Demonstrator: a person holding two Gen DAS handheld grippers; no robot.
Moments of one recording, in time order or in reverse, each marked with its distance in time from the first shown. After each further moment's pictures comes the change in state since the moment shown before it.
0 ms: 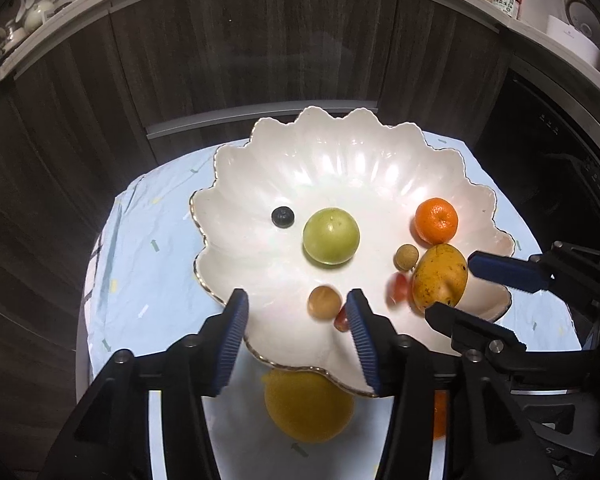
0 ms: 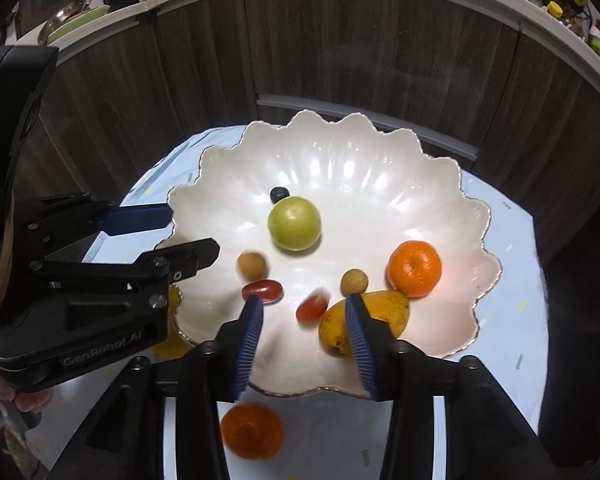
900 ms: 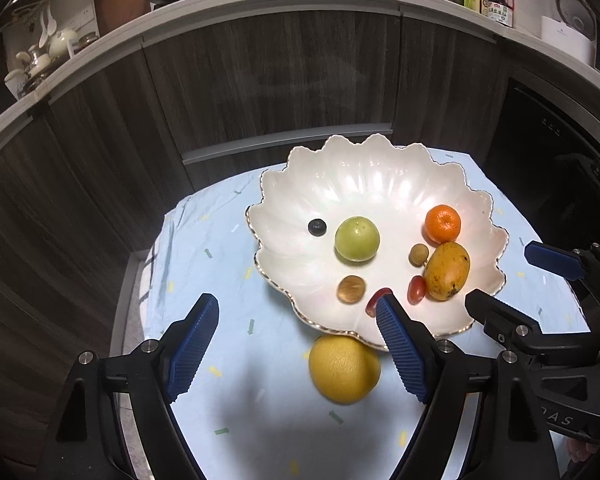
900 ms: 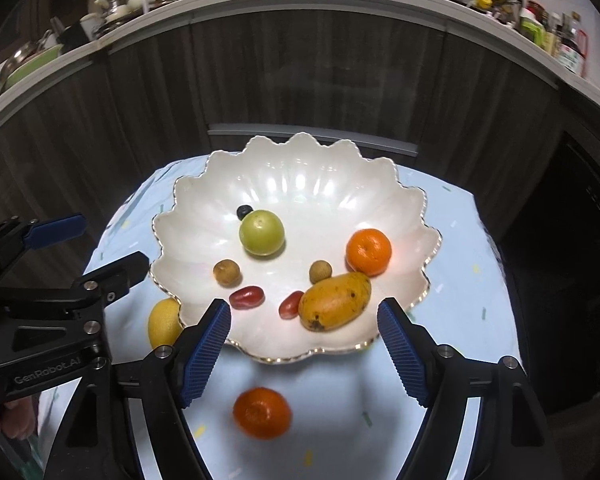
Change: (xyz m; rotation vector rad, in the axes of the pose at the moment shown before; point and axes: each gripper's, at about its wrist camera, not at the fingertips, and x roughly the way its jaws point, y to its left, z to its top) left arm -0.056 0.009 -0.019 0.039 -0.094 0.098; right arm -0.041 0.011 -0.020 0.171 -0.076 -0.165
